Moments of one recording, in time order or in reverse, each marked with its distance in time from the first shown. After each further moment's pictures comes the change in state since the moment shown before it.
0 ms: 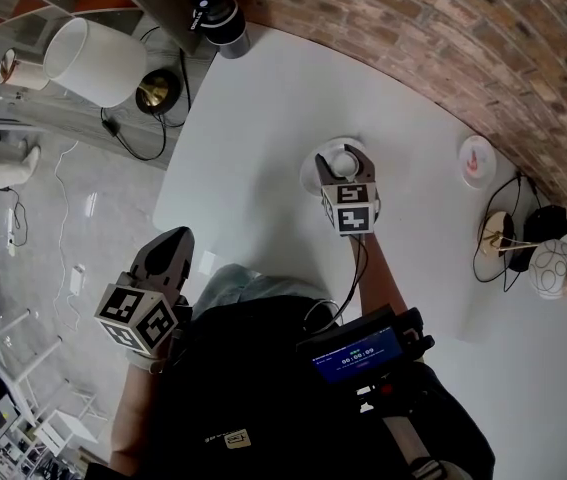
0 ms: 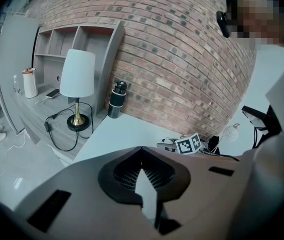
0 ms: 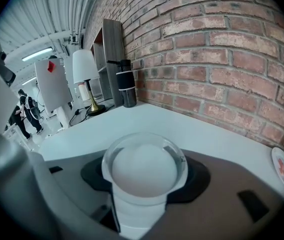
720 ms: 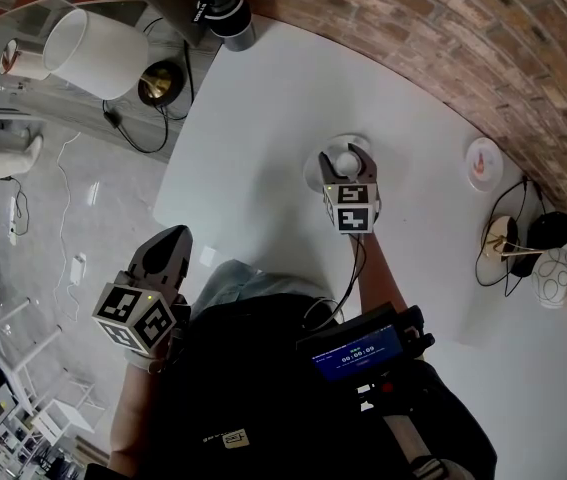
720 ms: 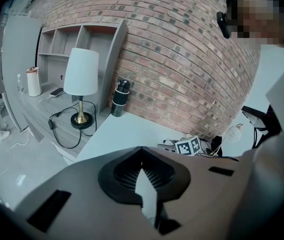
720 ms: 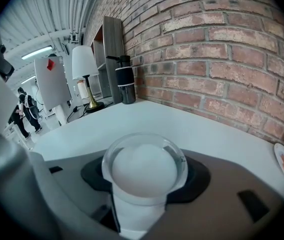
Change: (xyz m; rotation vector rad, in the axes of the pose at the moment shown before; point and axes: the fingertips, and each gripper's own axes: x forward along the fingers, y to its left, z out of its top) left arm 0.000 0.005 -0.005 -0.018 0.013 0.033; right arm 0.013 -0.002 -0.016 -0.005 -0.002 -0.011
